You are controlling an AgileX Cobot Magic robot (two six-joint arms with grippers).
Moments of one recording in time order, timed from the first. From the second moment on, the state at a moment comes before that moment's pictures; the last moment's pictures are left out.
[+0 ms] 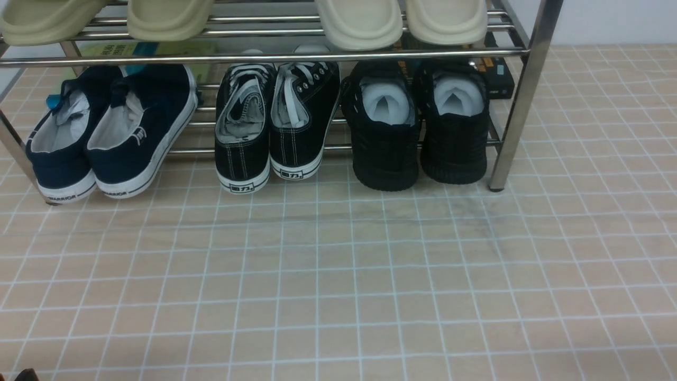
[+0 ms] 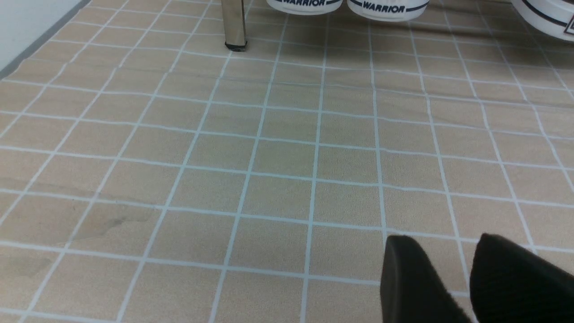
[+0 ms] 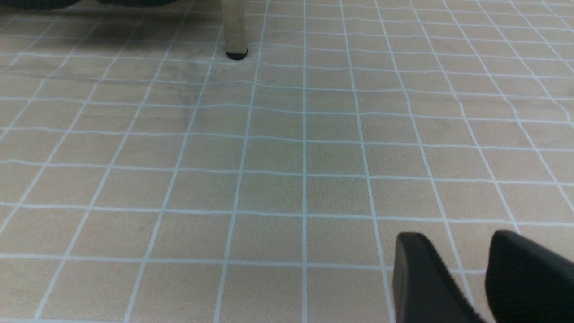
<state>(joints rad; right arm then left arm) 0.06 -0.01 0.01 -0.07 0.39 0.08 0.01 -0.01 0.02 0.15 0.38 -0.20</state>
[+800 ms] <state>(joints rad) 0.06 -0.01 0.02 -0.09 0.37 0.08 0.01 -0.01 0.02 0.15 0.38 -0.20</state>
